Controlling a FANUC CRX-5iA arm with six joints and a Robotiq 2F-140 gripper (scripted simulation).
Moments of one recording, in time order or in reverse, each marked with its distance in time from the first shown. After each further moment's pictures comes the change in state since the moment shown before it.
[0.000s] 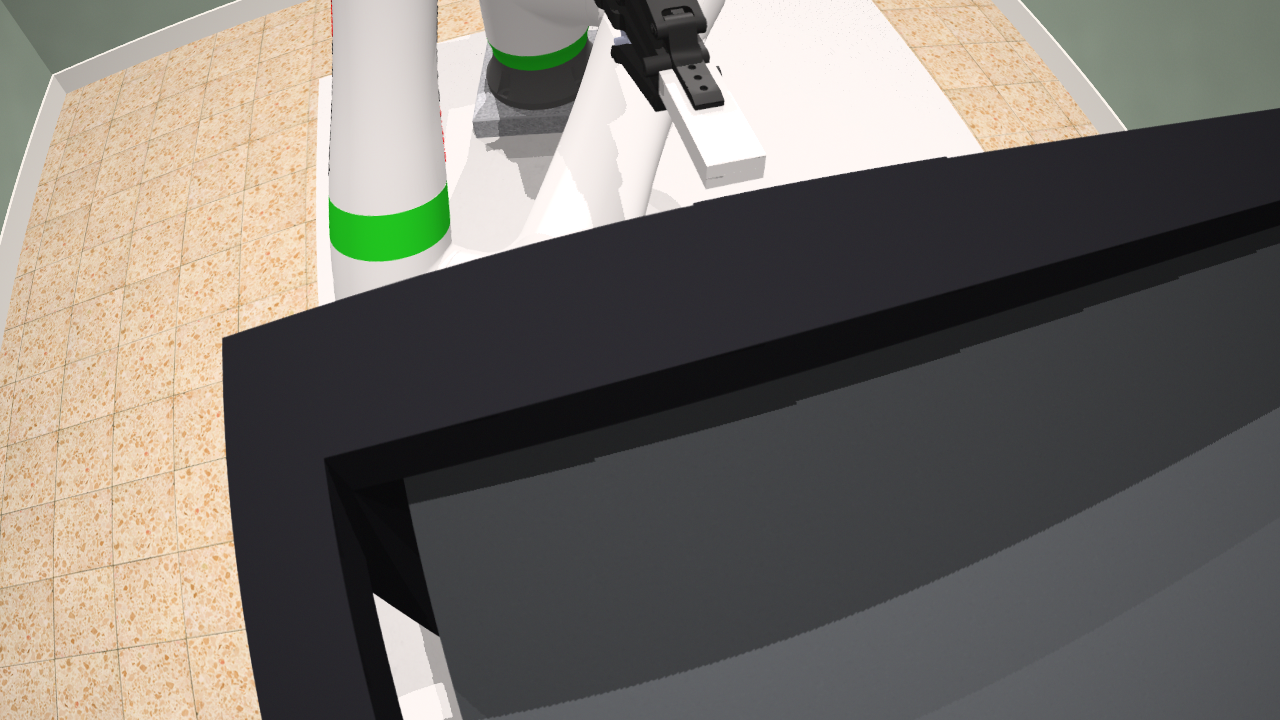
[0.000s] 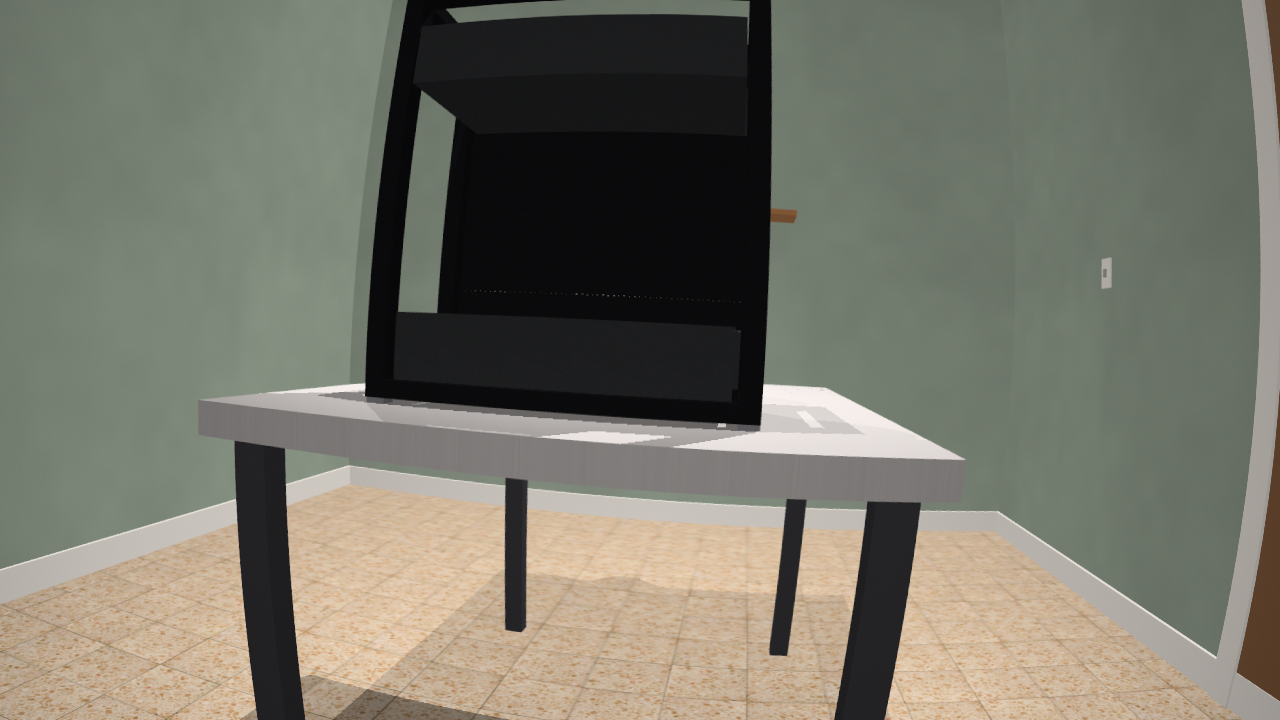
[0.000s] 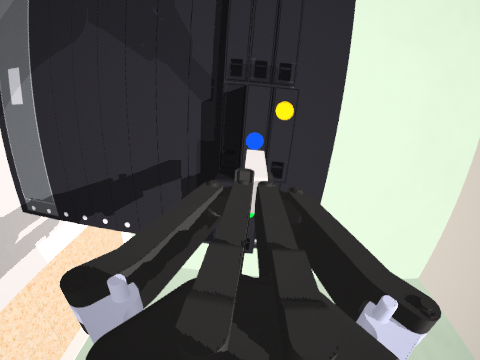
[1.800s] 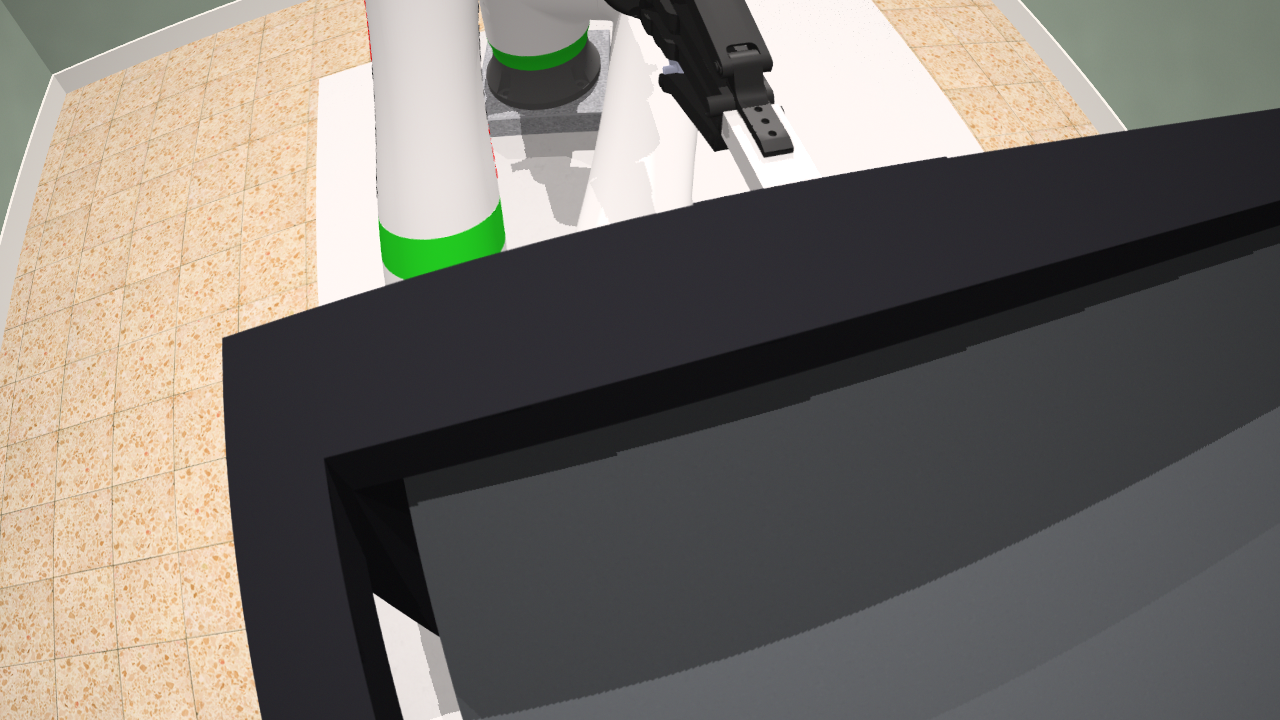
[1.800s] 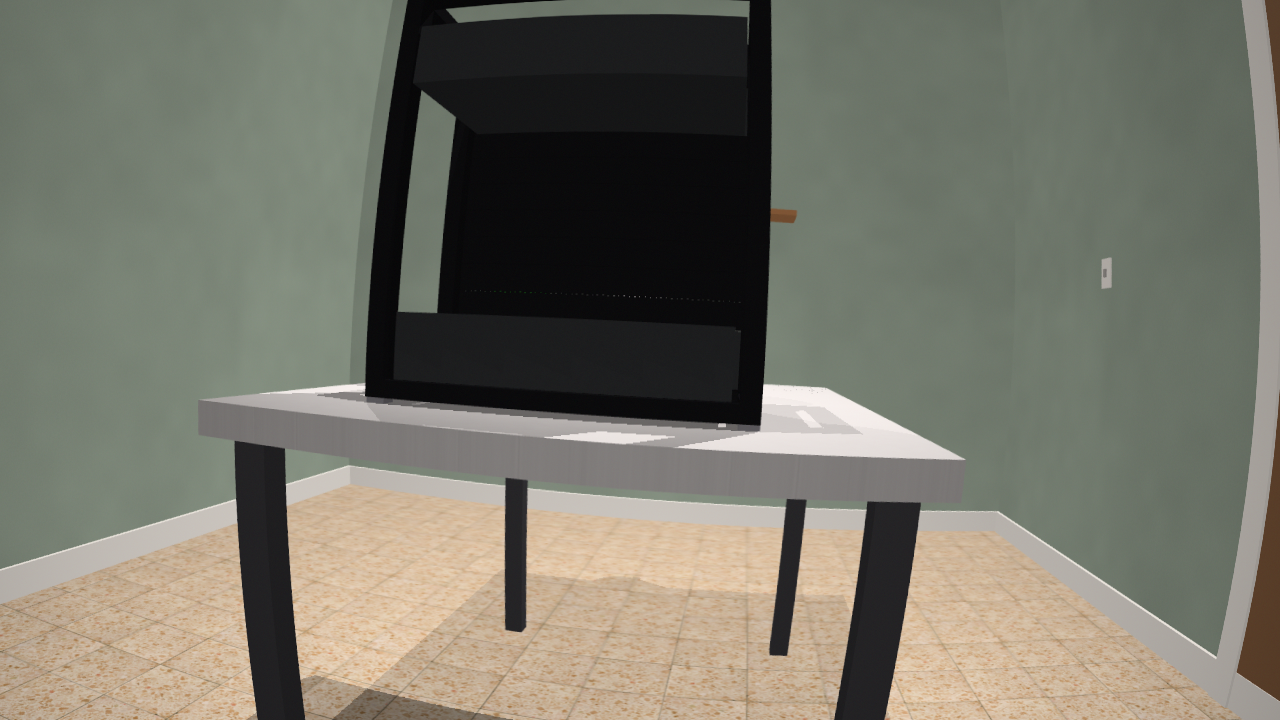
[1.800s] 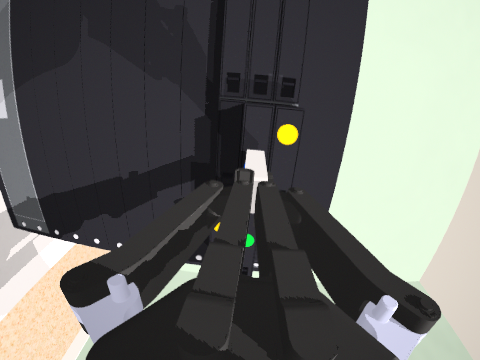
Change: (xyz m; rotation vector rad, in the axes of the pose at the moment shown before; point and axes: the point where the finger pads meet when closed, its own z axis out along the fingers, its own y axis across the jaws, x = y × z) arm 0.019 0.000 0.035 0.002 -0.004 -0.001
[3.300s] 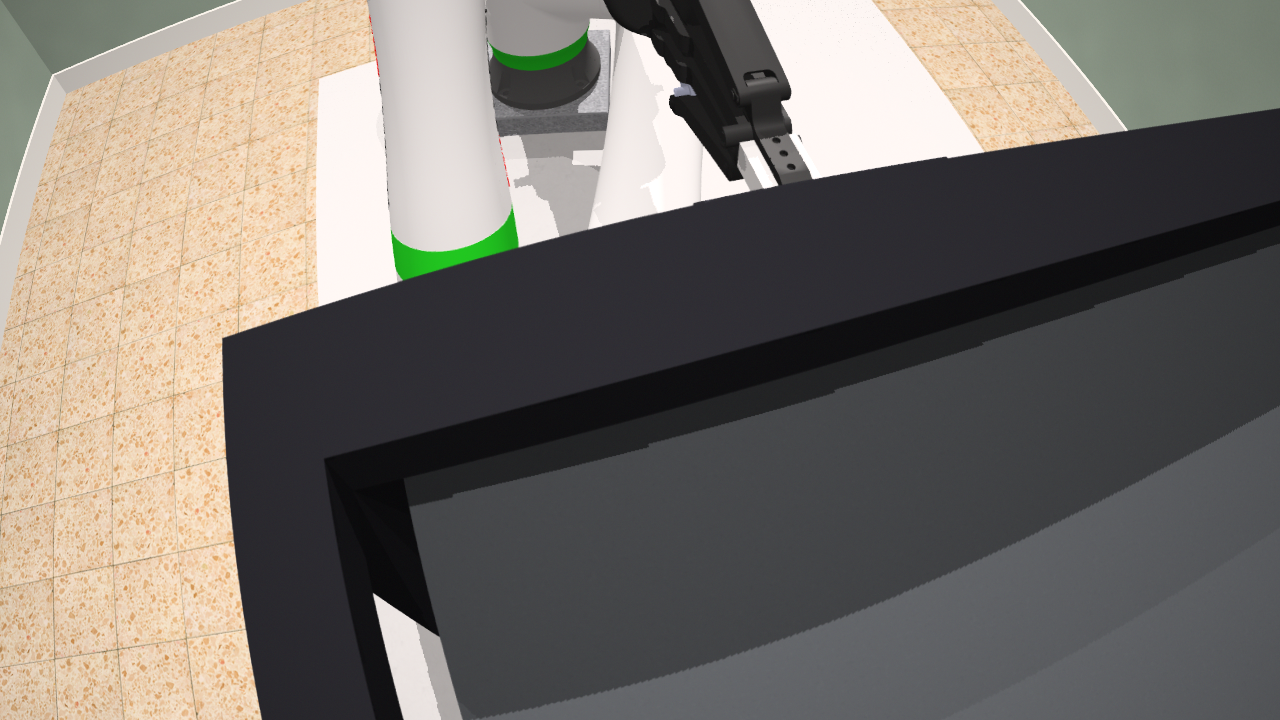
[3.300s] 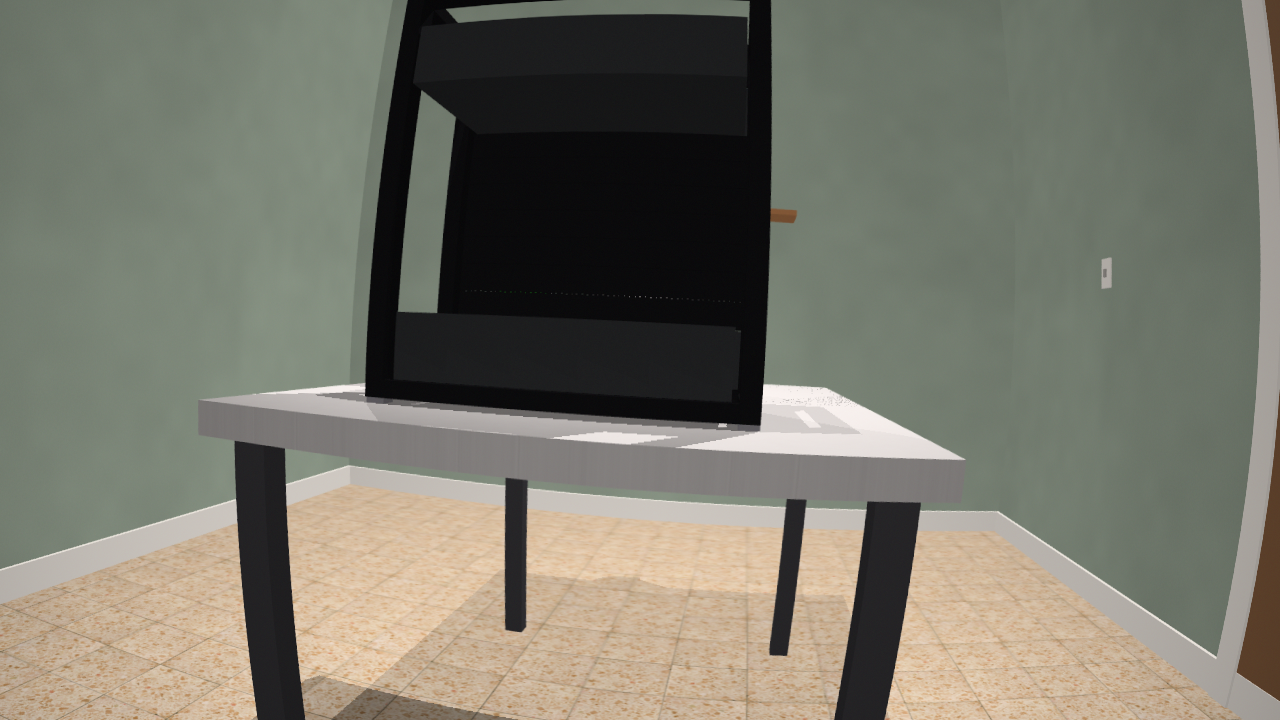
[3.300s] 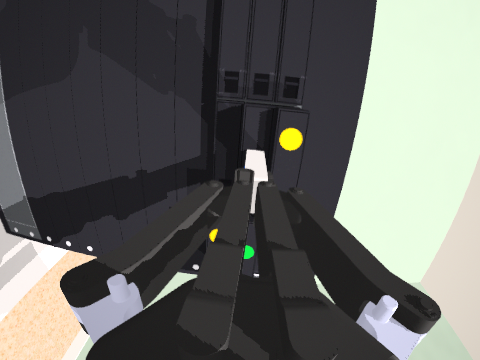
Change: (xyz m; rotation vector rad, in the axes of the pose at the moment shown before) arm 0.000 0.000 0.020 0.000 0.000 0.000
